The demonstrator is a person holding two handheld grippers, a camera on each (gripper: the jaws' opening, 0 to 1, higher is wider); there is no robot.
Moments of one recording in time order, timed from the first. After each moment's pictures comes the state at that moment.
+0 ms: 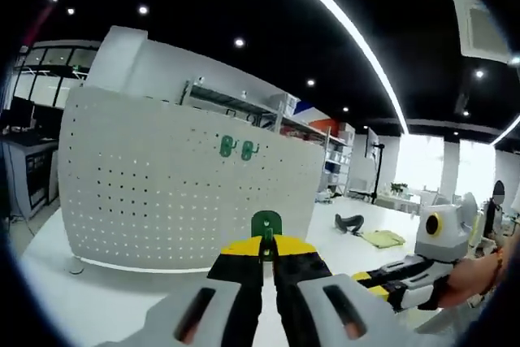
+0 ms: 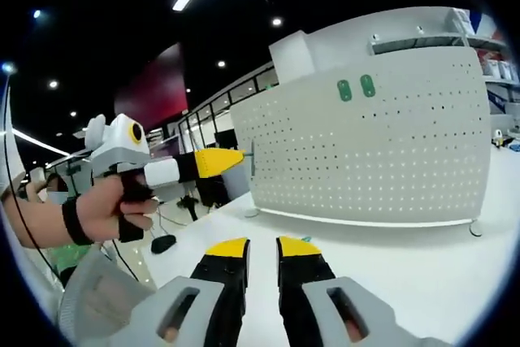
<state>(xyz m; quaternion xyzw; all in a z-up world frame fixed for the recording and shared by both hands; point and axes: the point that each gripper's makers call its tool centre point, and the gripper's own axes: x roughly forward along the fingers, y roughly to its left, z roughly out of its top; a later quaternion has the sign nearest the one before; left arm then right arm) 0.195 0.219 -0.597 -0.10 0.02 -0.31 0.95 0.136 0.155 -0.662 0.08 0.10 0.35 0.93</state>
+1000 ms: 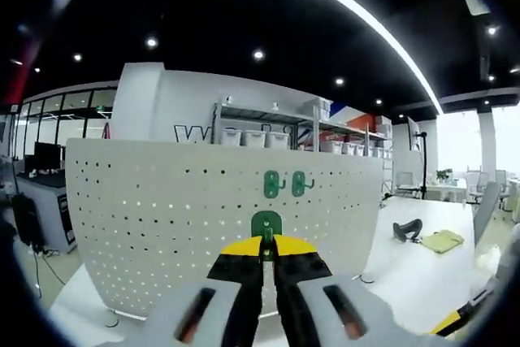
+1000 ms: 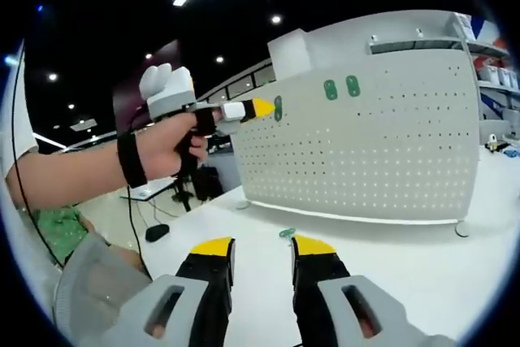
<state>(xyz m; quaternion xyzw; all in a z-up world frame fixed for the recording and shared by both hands) 0.295 0.217 -0.558 -0.04 -0.02 -0.20 0.98 0.127 0.127 -0.671 0.06 0.11 0.34 0.93</state>
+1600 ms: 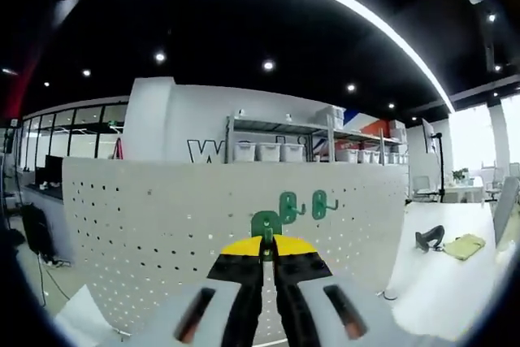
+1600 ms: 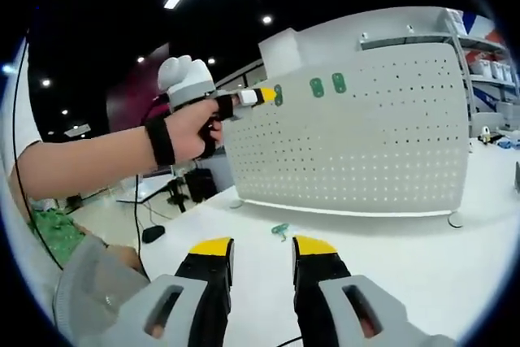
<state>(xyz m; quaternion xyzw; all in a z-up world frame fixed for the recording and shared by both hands) 0.338 0.209 -0.534 0.00 -0.06 -0.15 0.99 0.127 0.109 -0.676 0.07 0.12 0.32 0.94</state>
